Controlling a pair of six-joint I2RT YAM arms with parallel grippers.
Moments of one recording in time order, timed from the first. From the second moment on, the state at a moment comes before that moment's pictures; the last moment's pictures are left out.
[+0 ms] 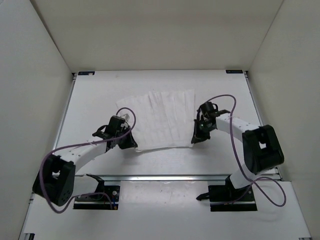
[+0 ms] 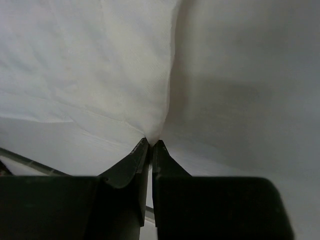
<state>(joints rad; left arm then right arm) -0.39 1.28 0.58 -0.27 0.20 -0.60 0.31 1.63 0.97 -0.59 -0.32 0.40</state>
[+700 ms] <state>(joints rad) -0.49 0.67 0.51 -0.59 0.23 -0.64 0.51 0.94 0.72 -0.84 -0.20 0.57</state>
